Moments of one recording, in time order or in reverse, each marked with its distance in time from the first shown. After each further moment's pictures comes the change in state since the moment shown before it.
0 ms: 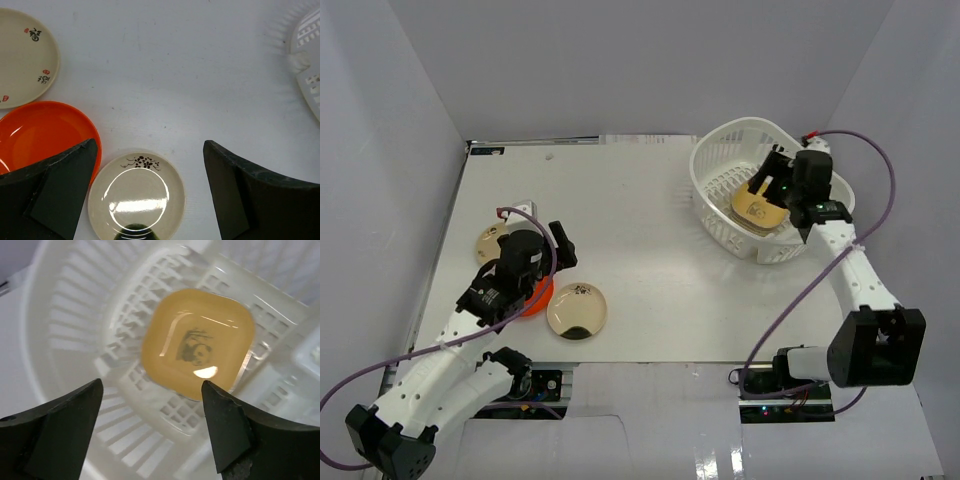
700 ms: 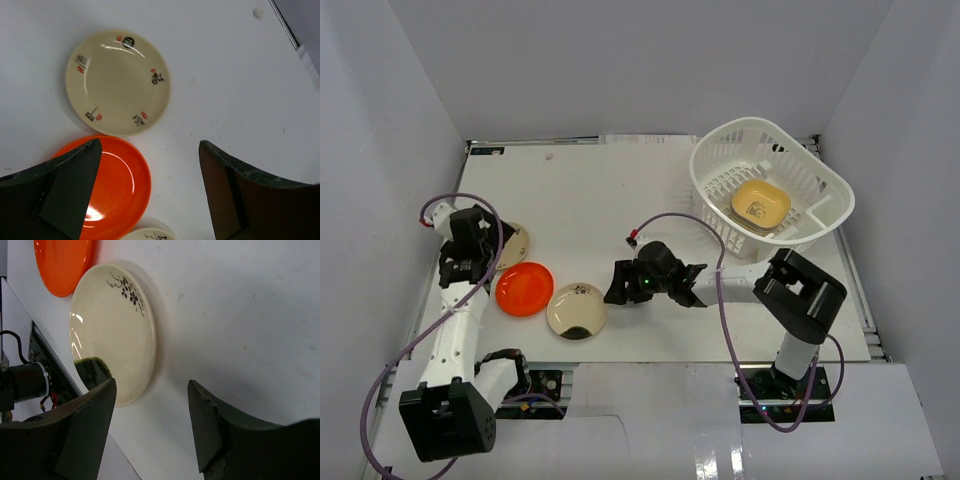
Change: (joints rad) left arm 0.593 0.195 0.006 0.112 0.102 -0.179; right arm 0.995 0.314 -0.295 0.578 -0.208 0.314
